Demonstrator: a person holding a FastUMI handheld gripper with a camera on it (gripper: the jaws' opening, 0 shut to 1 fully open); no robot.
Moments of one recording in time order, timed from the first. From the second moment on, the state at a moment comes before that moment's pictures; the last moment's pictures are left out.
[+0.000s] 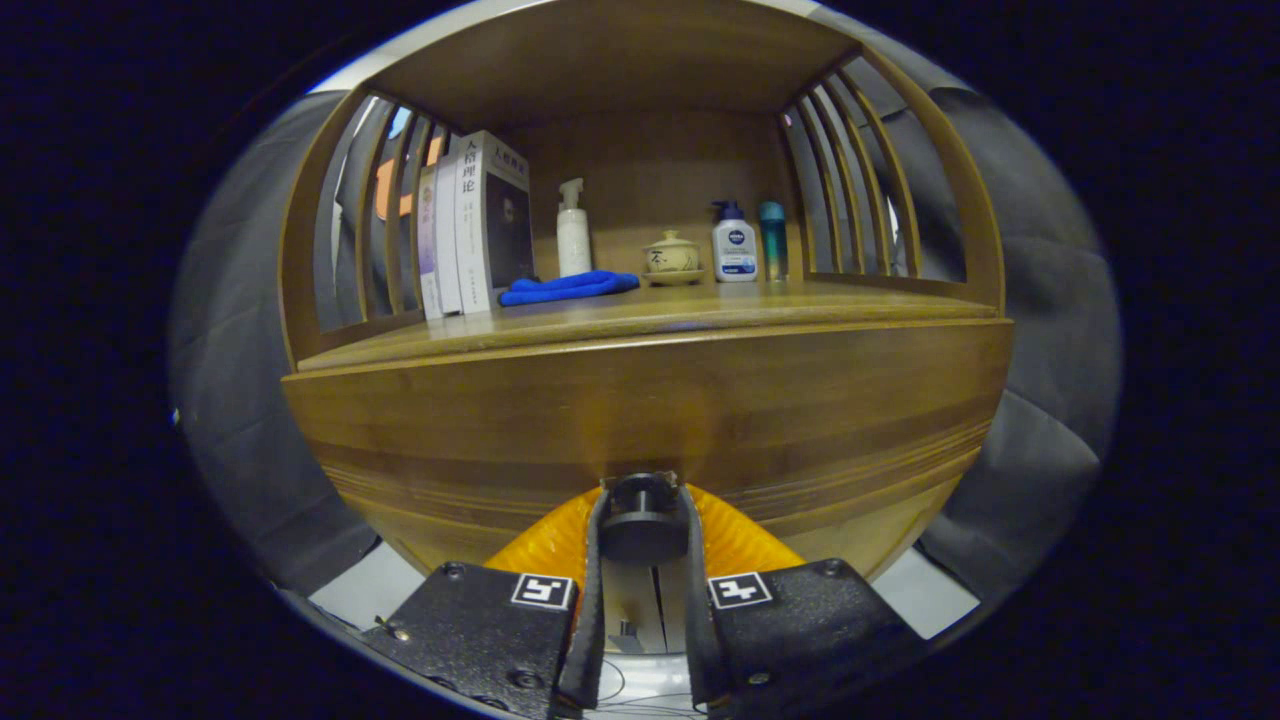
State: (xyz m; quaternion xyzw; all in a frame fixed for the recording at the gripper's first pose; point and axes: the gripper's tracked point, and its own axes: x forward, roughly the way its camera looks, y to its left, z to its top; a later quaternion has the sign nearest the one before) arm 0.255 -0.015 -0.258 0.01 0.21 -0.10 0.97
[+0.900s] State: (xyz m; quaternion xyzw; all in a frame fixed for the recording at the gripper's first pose) arm 0.123 0.007 -0.255 0.01 0.22 -0.07 0.97
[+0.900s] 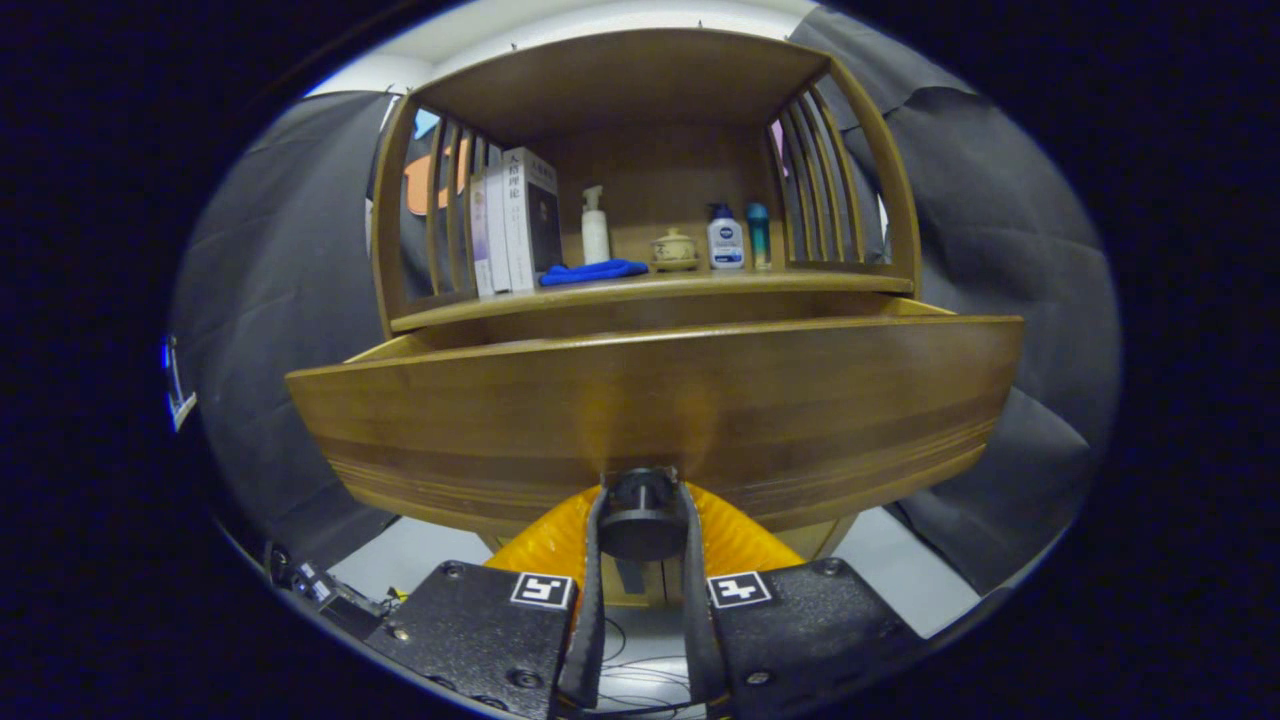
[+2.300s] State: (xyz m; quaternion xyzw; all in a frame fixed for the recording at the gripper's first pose) arm 0.032 0.030 -0.209 0.00 0.31 0.00 0.95
